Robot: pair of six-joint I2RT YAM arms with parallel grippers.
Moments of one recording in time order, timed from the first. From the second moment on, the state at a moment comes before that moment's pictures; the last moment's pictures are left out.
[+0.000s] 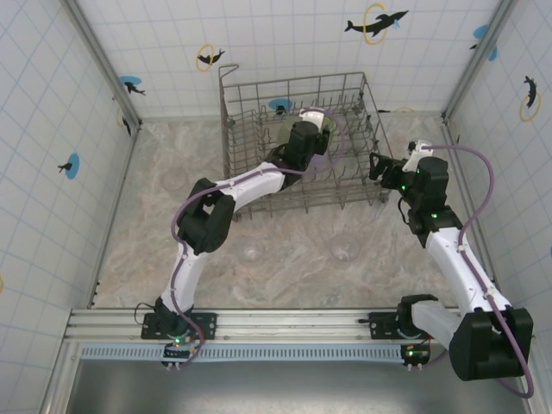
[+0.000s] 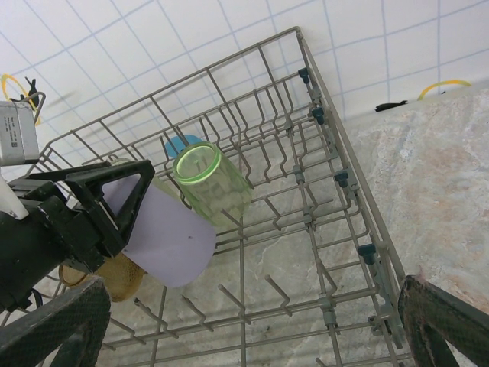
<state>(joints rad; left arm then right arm) -0.76 2.24 1.76 0.22 -0.35 -0.10 0.12 1.04 0.72 0.01 -0.14 0.37</state>
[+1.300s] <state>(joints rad) -0.76 1.81 1.58 0.16 -0.36 -0.18 0.12 1.02 0.72 0.01 -0.16 0.39</state>
